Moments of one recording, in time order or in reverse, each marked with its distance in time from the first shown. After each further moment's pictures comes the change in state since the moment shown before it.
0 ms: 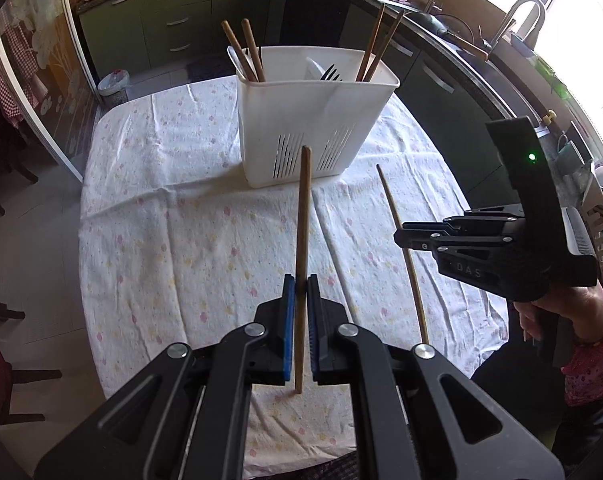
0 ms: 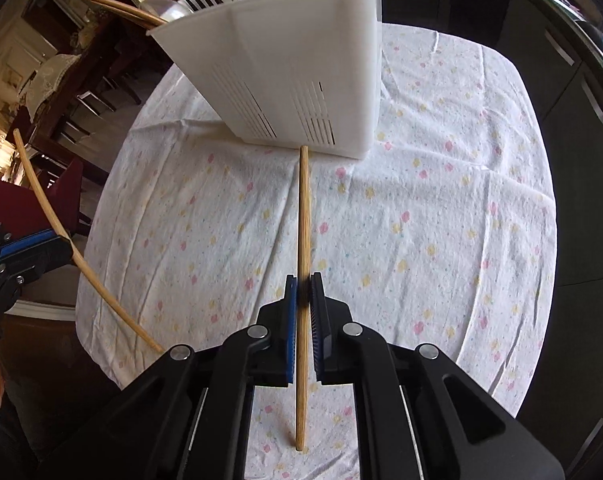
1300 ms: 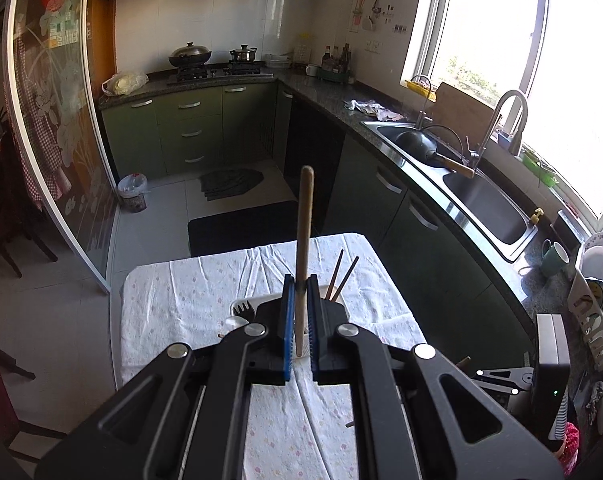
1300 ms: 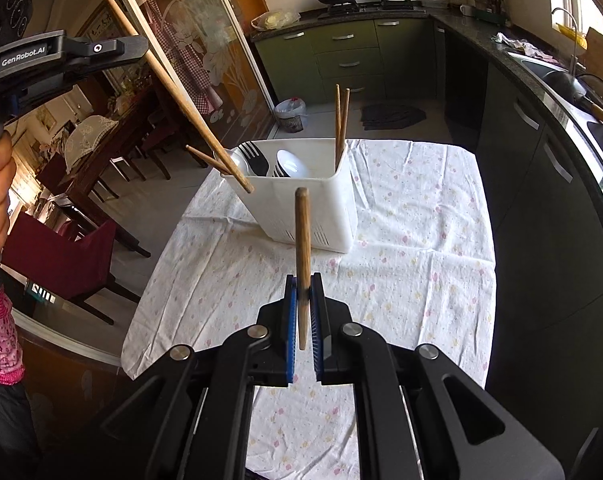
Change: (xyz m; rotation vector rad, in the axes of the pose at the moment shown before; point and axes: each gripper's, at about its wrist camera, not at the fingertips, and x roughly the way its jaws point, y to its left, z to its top) left arm -0.122 -0.044 0.140 0.004 -0.379 0.059; right arm -0.147 -0.014 -0.020 -0.007 -0.313 0.069
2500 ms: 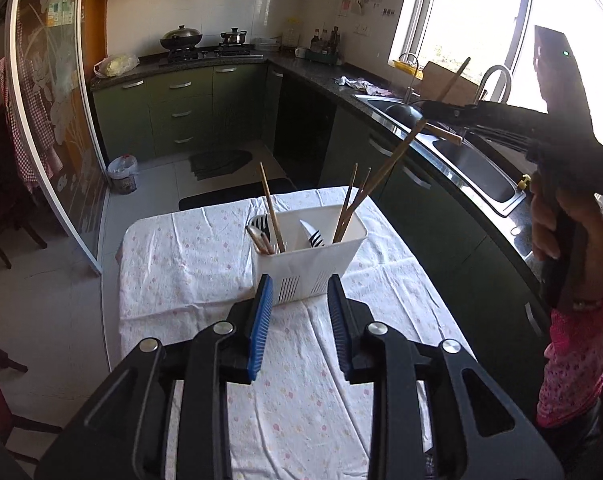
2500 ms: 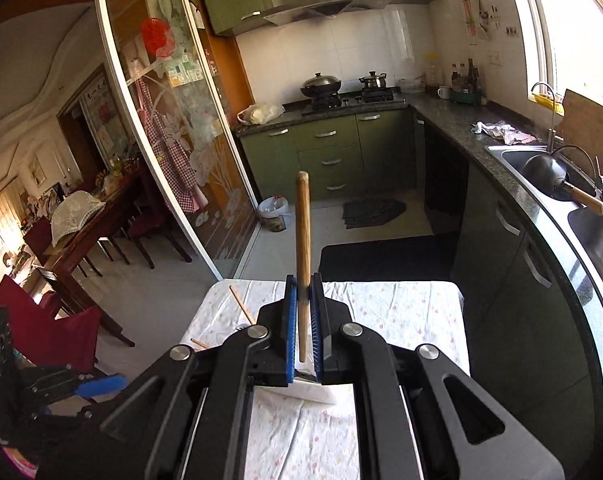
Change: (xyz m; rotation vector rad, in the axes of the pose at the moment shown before) left arm -0.015 0.045 -0.104 0.020 0.052 -0.070; right arm -0.041 0.025 0.139 0.021 -0.318 -0.087
